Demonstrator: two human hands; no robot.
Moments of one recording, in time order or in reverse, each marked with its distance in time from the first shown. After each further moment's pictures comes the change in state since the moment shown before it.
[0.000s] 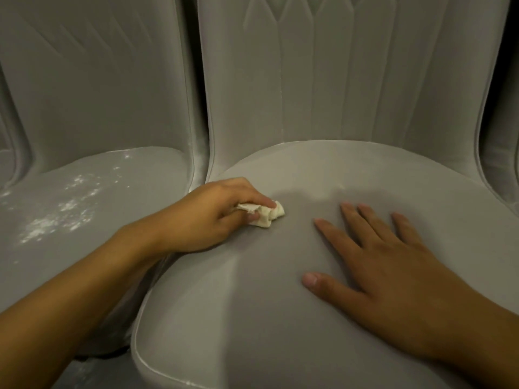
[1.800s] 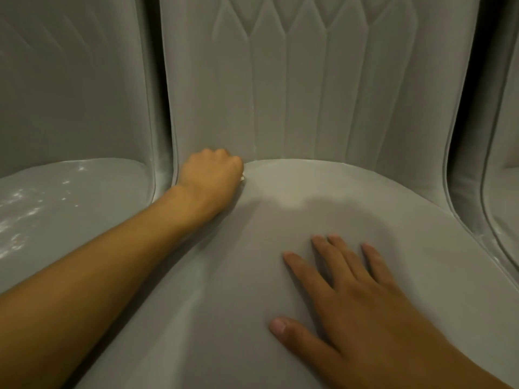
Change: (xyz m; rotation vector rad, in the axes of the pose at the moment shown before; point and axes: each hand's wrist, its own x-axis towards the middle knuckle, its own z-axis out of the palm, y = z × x) left_hand 0.120 -0.006 0.002 0.819 0.075 -0.435; right_hand 0.013 0.009 0.028 -0.080 0.353 0.025
